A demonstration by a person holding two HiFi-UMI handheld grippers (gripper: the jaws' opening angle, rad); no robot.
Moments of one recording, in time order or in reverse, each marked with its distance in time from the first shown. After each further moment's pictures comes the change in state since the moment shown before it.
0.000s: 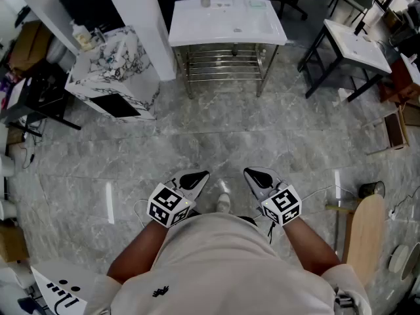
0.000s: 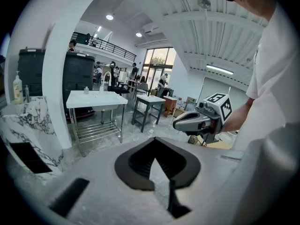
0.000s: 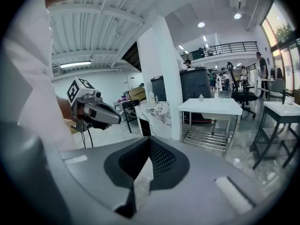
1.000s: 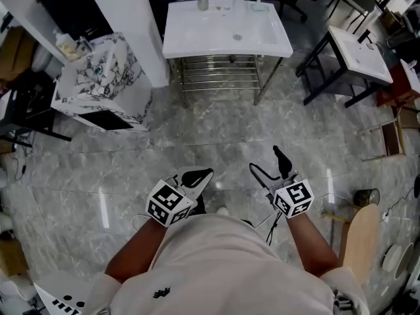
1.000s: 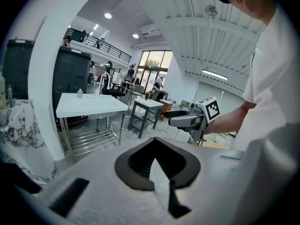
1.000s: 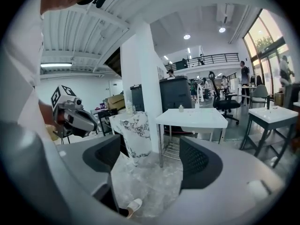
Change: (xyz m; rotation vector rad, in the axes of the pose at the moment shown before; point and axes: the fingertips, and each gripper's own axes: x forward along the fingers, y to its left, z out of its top) left arm 0.058 0.127 0.081 0.028 -0.033 -0.106; right arm 0.087 -0.157 0.082 0.037 -0.125 -0.228
